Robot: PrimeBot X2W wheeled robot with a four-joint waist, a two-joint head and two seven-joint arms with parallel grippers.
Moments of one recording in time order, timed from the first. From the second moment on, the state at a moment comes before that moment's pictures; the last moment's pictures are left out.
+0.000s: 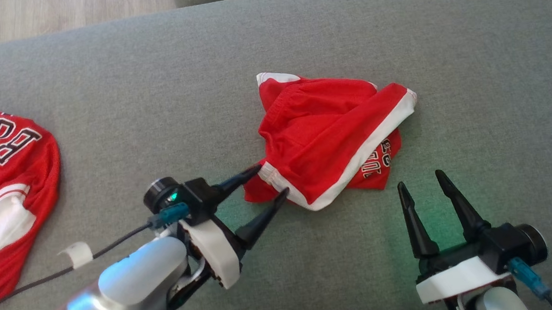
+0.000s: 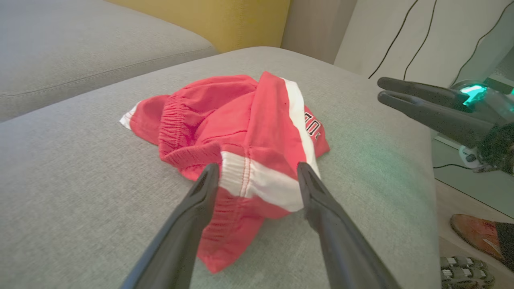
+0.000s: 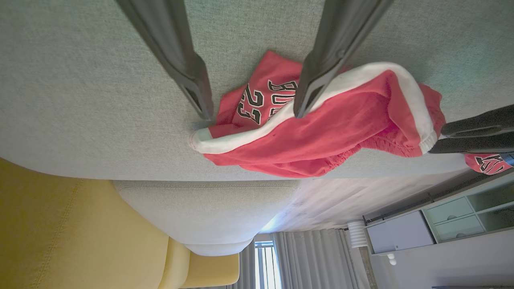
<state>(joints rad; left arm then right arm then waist) -0.73 0.42 -1.30 0.39 -0.85 -0.13 -0.21 0.04 -0.04 0.14 0.13 0.03 0.13 -0.26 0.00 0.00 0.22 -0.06</state>
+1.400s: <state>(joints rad) -0.71 0.40 -1.31 0.36 -0.83 -0.13 -0.07 0.01 -0.04 0.17 0.13 0.05 0.13 -0.26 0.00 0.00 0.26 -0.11</state>
